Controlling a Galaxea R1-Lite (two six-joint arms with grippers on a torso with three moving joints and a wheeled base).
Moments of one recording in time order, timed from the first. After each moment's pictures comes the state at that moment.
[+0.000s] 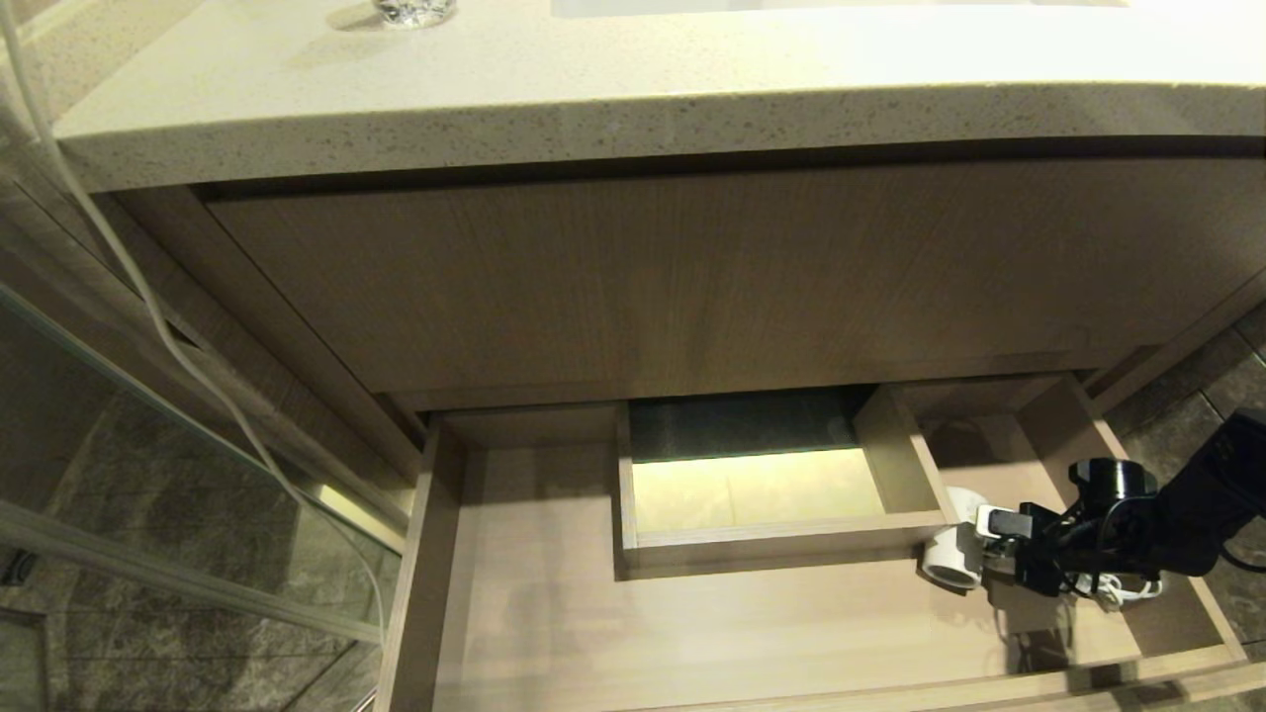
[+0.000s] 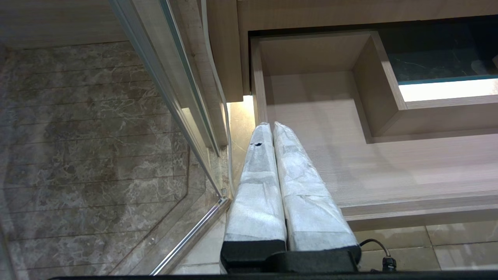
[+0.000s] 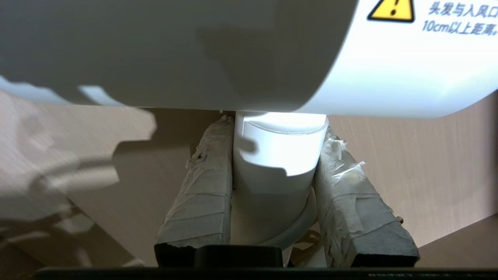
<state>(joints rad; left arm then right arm) 0.00 0.00 0.00 0.00 0.00 0.00 -0.41 2.65 -1.31 -0.41 0.40 -1.53</state>
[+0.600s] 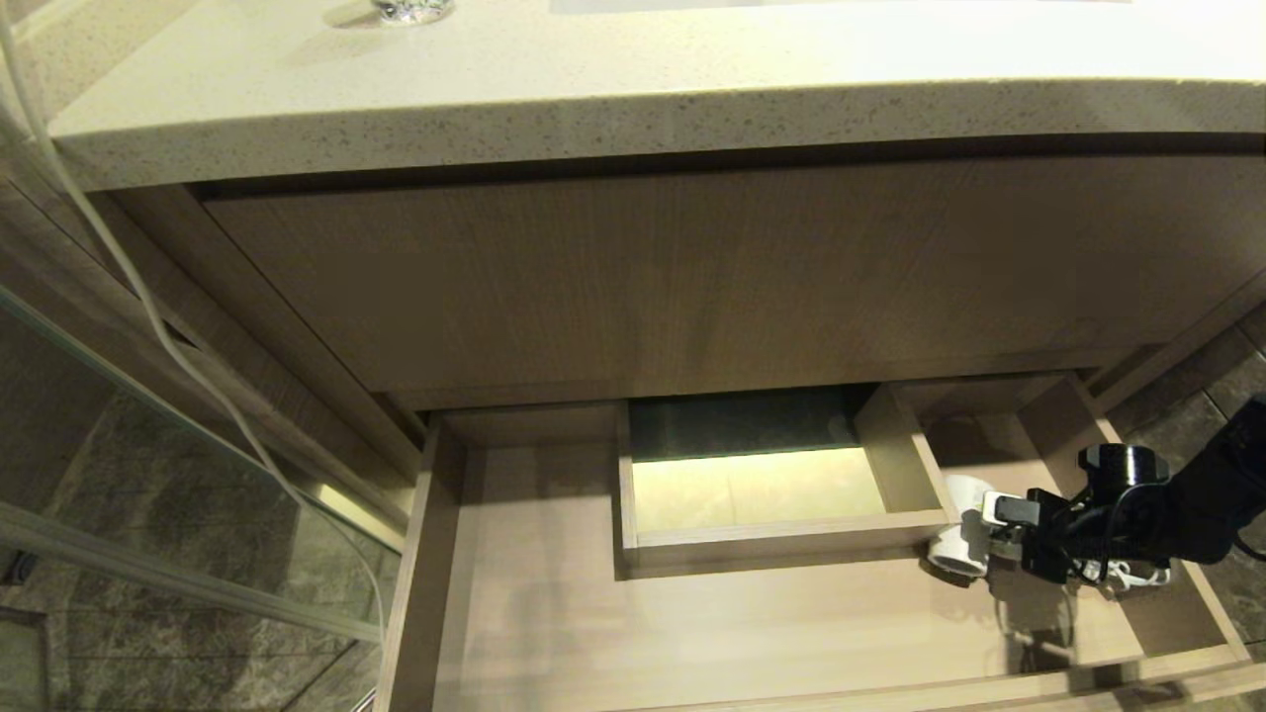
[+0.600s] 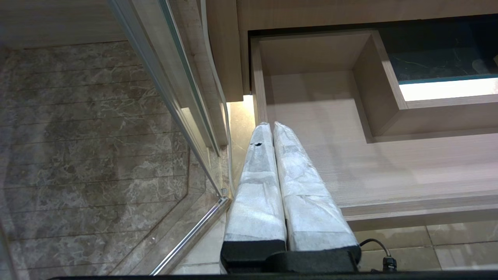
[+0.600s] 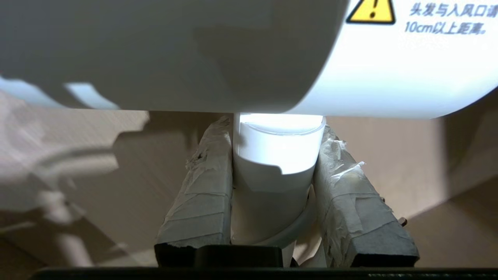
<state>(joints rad) 0.00 0.00 0.00 0.00 0.00 0.00 -0.41 2.57 -1.29 -0.40 0.40 -1.53</state>
